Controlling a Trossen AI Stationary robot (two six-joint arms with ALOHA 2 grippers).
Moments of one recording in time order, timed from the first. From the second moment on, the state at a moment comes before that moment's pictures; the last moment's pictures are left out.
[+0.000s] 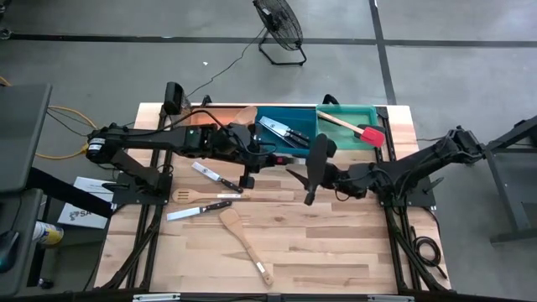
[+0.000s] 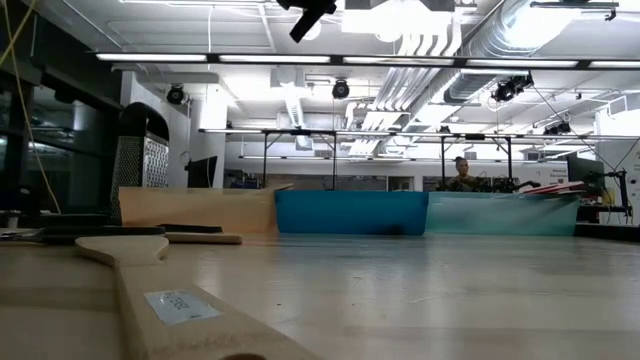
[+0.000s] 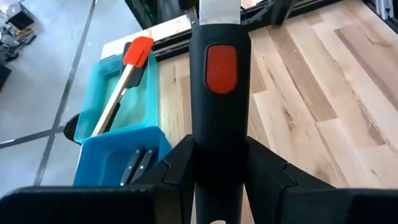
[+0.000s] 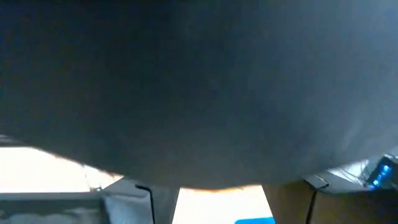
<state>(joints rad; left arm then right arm) -0.01 1.46 1.46 -0.53 -0.09 0.31 0.33 1.26 0.89 0.38 0.70 -0.21</state>
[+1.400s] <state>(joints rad) -0.03 1.58 1.46 -0.70 -0.77 0.44 0.47 1.33 1.12 0.04 1.05 -0.53</state>
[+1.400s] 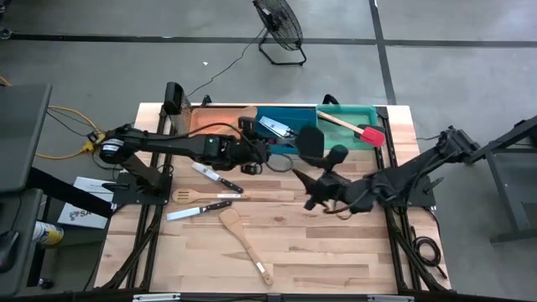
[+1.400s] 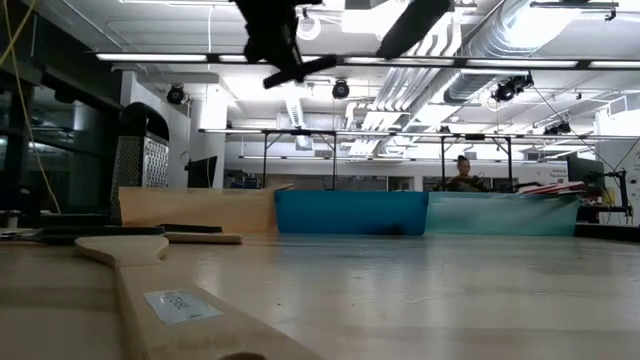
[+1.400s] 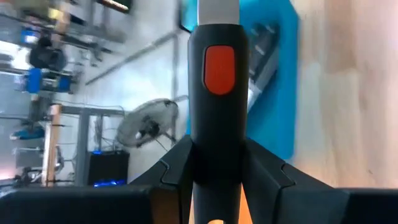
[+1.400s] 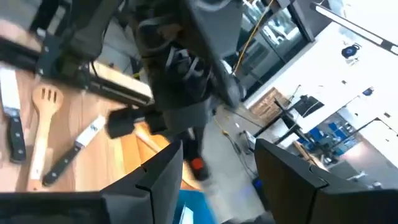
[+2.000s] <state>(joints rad) -0.03 1.61 1.46 -0.73 -0.75 0.41 0.31 1.58 1.32 -0.46 1.04 -0.32</state>
